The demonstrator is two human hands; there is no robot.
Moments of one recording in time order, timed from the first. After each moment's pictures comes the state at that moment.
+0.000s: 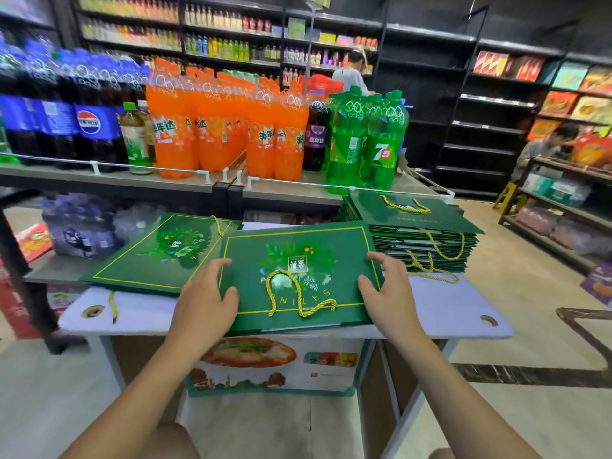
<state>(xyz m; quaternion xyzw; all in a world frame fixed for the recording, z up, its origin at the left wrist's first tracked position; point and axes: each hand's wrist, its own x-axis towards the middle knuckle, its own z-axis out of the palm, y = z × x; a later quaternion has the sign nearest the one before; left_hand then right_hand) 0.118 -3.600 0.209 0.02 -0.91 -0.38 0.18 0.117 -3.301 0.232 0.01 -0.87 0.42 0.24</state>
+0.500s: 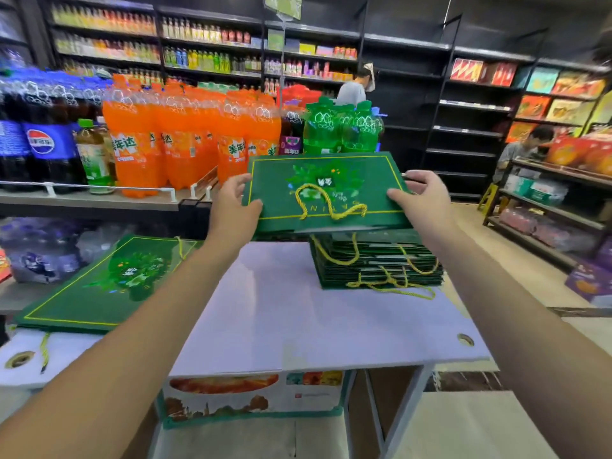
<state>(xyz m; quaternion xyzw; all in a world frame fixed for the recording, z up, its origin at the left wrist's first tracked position) -0.020 -3.500 0.336 -0.06 -0.75 -0.62 0.24 0.012 -3.190 0.378 -0.05 -0.78 0.54 0.31</state>
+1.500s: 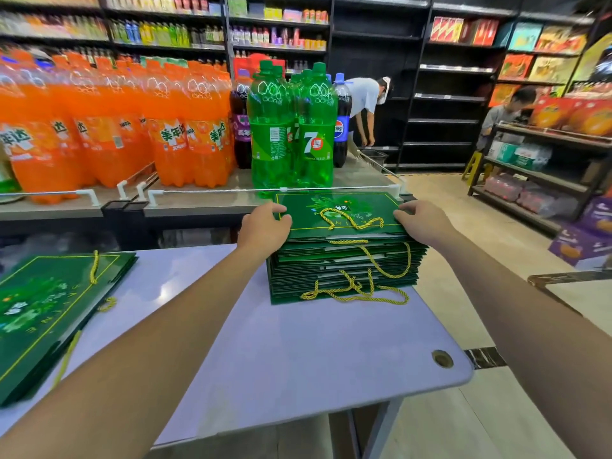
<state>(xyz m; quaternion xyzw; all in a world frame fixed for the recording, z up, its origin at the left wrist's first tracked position) -0.150 -3.342 0.274 -0.07 -0.90 -0.42 0.12 -0.094 -3.024 0.305 -0.13 -0.94 0.27 0.17</state>
